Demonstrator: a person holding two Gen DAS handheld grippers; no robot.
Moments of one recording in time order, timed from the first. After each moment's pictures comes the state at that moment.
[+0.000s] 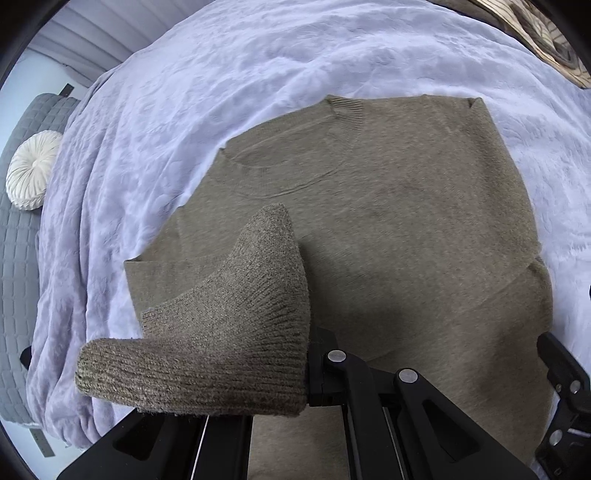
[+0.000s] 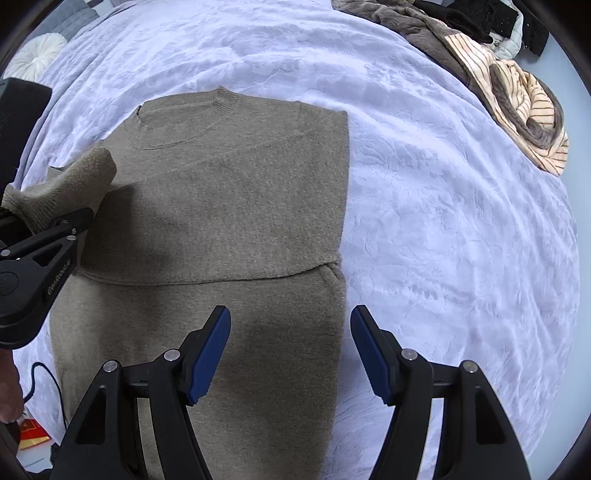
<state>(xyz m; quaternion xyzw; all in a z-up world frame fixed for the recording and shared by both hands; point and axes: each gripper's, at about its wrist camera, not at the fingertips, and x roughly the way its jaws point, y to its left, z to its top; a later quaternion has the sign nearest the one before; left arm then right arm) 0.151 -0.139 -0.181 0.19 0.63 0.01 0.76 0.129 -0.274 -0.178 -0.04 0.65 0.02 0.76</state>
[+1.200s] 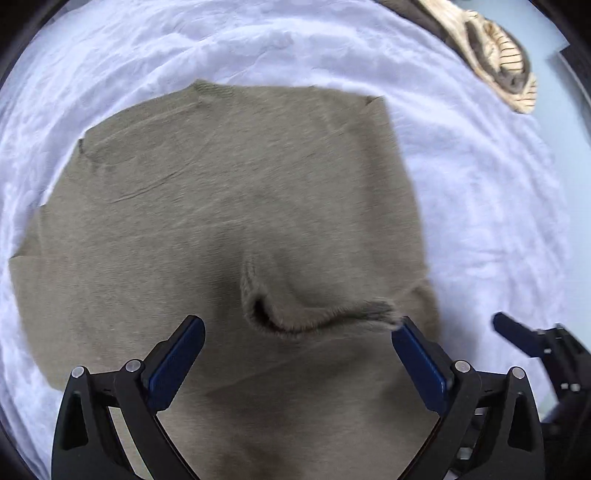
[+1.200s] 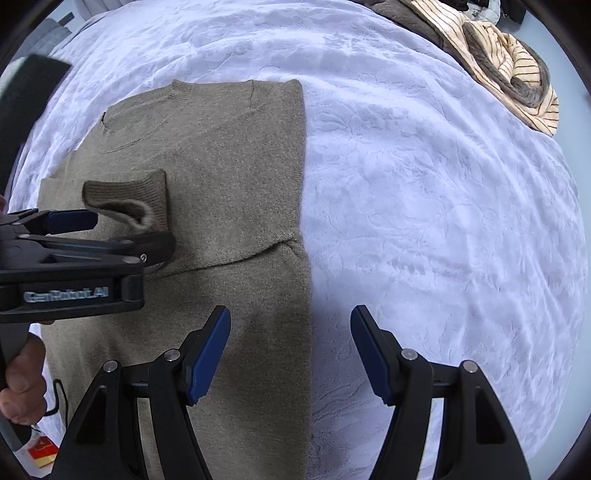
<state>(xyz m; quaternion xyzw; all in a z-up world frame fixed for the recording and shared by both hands) 0.163 -0.187 -0.199 0.02 0.68 -0.17 0.72 0.124 -0.312 -0.193 -0.01 0.66 -0.01 0.75</state>
